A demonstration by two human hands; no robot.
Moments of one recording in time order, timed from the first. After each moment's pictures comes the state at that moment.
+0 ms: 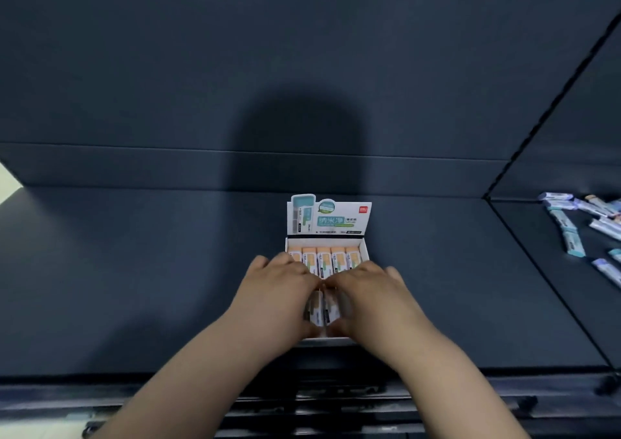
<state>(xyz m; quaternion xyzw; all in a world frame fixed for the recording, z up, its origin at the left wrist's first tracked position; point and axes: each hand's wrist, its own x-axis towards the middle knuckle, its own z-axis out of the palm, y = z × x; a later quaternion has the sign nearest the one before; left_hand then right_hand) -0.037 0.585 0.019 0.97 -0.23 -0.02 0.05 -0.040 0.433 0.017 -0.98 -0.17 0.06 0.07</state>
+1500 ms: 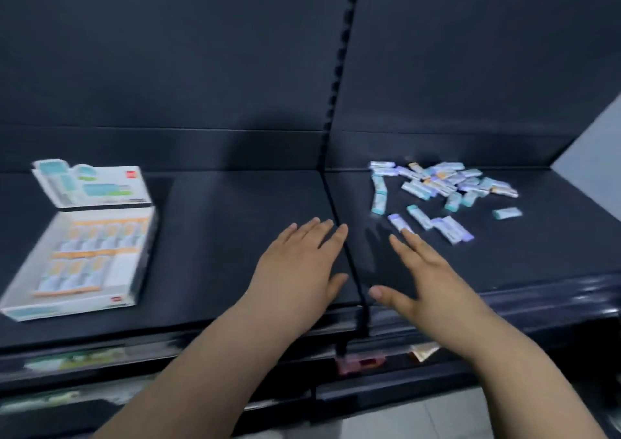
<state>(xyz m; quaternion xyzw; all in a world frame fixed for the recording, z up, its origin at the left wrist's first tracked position) -0.091 0.282 0.030 0.94 -0.30 0.07 0.13 -0.139 0.099 0.044 -0.98 0.03 0.05 0.20</state>
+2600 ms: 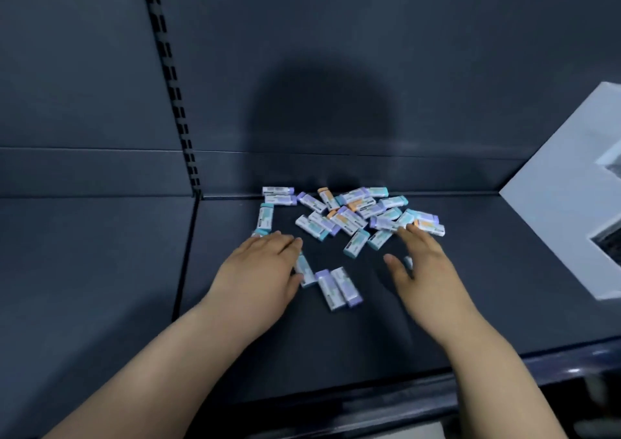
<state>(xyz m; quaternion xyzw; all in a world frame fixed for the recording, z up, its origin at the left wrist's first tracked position) 0.008 0.080 0.013 0.96 -0.26 0.01 0.10 -0.029 -0.141 0.021 -0.96 0.08 -0.07 0.24</state>
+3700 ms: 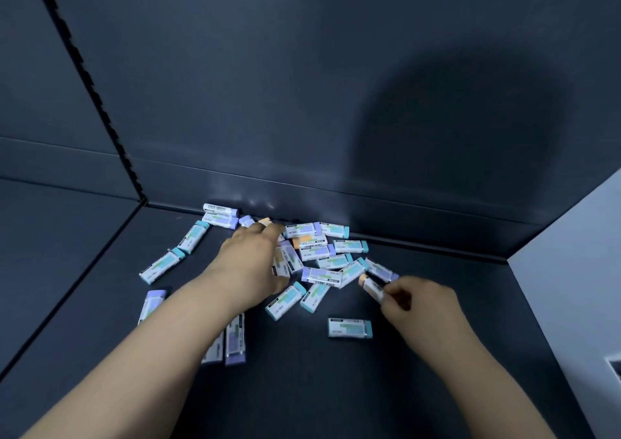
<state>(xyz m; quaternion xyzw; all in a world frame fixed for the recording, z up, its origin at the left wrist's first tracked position) 0.076 -0.056 0.023 0.98 -0.03 -0.07 0.17 0.047 -0.288 0.019 -0.97 0.00 0.02 0.26</state>
